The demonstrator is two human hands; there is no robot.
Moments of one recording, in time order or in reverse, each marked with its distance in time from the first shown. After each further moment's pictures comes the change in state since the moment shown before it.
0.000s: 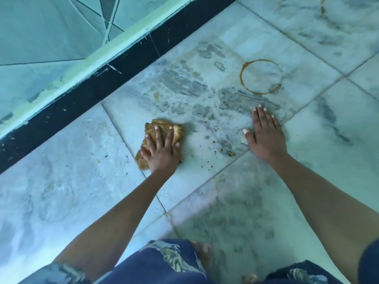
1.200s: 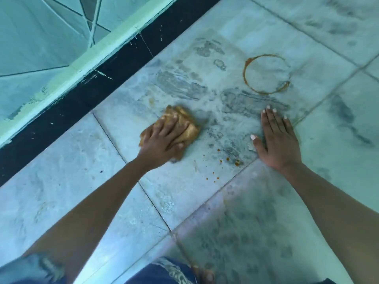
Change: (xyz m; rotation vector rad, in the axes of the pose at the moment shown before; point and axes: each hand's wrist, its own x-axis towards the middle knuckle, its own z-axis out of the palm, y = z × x) left_hand 0.073 -0.017 -0.038 0.220 -0.099 0.608; right_hand -0.003 0.001 0.003 -0.025 0.083 -0.008
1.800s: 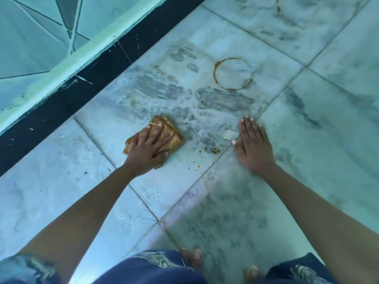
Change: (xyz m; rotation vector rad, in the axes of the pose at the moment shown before) left_hand -0.023 0.008 0.016 0.027 -0.062 0.053; right_hand -0.052 -0.006 -0.003 0.003 -0.036 0.088
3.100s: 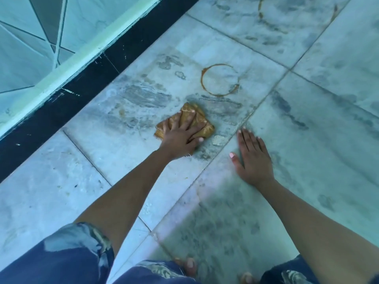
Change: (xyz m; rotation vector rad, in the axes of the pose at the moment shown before) left_hand 0.089 0.100 -0.020 0.050 0.015 0.142; right_hand -0.025 0.016 -0.001 0.007 -0.008 0.065
